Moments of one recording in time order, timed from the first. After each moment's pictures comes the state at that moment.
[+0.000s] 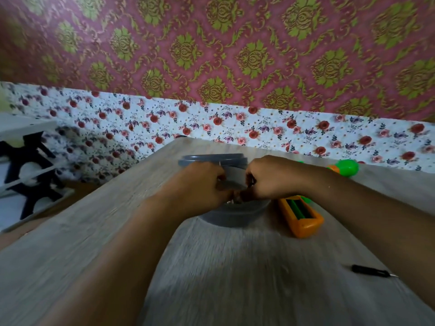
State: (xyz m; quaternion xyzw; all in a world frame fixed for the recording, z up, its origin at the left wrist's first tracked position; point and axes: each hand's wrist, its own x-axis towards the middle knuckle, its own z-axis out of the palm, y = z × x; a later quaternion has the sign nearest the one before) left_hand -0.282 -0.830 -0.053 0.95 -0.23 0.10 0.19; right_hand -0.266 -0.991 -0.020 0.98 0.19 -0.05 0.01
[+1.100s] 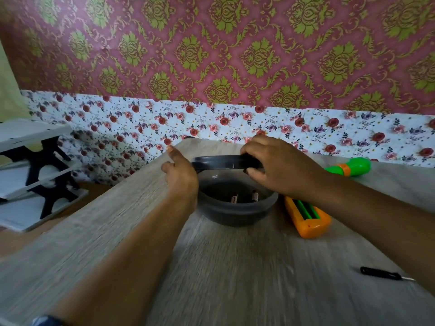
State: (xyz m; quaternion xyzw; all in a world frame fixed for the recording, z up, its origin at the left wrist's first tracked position) left_hand -0.246 -0.836 -0.067 0.62 0.23 0.13 0.74; right_hand -0.271 -1.001 -0.023 0.93 0.30 0.22 -0.04
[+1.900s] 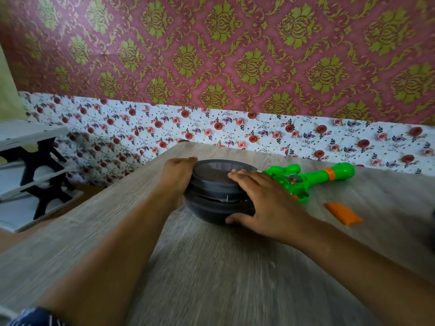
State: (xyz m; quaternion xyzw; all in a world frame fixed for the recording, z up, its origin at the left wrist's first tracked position) left_hand -0.256 -0.828 -0.060 0.73 0.10 0.08 0.68; right_hand -0.312 -1.007 -0.063 0.94 0.28 0.16 -0.08
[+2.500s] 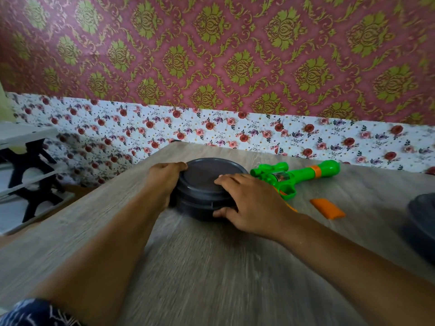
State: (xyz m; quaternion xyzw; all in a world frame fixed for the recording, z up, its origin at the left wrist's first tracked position) left_hand -0.261 -0.828 -0.063 0.70 0.16 0.08 0.69; right_hand -0.314 -1.004 -0.063 0.94 0.29 0.17 -0.05
